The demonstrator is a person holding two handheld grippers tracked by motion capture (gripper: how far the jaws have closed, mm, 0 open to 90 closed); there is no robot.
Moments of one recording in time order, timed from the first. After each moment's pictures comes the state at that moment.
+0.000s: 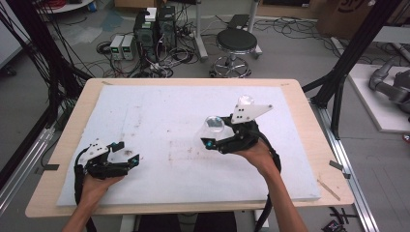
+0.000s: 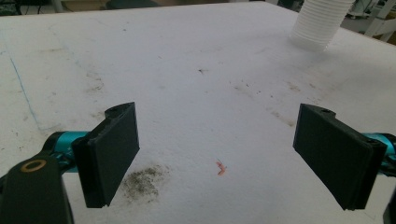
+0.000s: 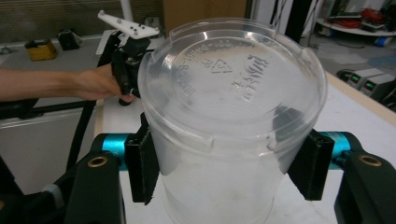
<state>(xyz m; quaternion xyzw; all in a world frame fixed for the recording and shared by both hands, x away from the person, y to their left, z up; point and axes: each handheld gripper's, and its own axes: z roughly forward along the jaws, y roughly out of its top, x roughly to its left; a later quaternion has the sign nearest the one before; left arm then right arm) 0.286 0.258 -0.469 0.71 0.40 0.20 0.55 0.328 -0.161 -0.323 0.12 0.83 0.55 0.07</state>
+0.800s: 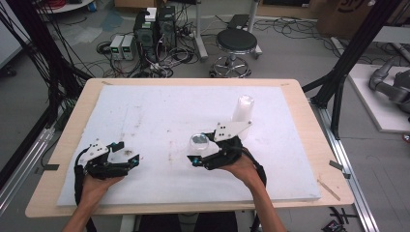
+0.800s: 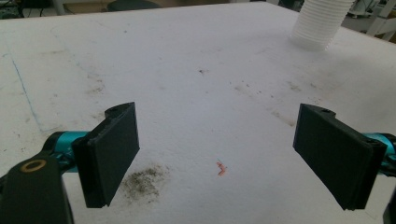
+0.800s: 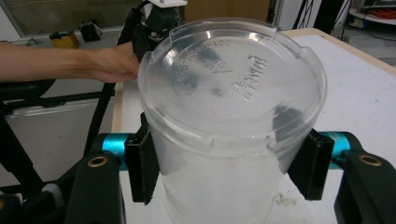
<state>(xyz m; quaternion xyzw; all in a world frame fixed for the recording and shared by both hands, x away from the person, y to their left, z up) 0.285 0.257 -0.468 0.71 0.39 0.20 0.55 0.315 -0.131 -0.364 0.10 0.83 0.54 0.04</state>
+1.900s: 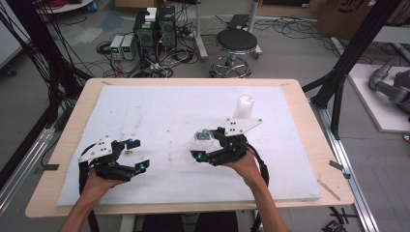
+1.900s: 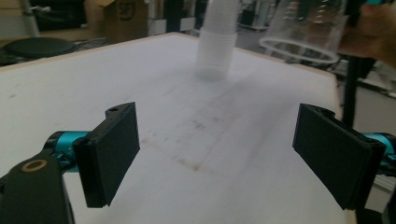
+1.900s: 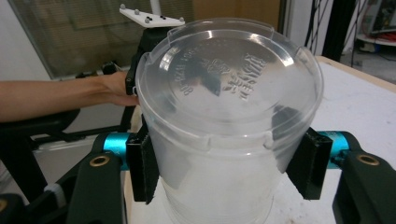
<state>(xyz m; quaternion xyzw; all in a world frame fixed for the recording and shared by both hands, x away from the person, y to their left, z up) 0.281 0.228 -0.433 0.72 0.24 0.12 0.64 0.322 -0.145 -0.363 0.10 0.78 0.61 0.00</state>
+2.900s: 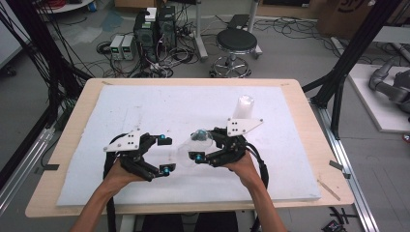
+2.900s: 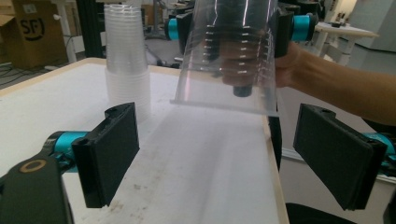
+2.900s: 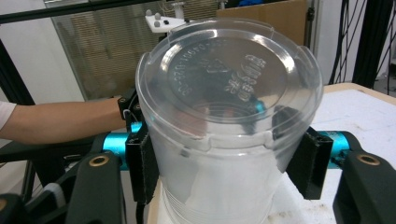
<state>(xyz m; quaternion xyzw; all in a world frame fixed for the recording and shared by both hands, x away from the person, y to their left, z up) 0.296 0.157 -0.396 0.74 0.10 0.03 0.67 0.319 -0.142 -0.362 0.07 0.75 0.65 -0.04</state>
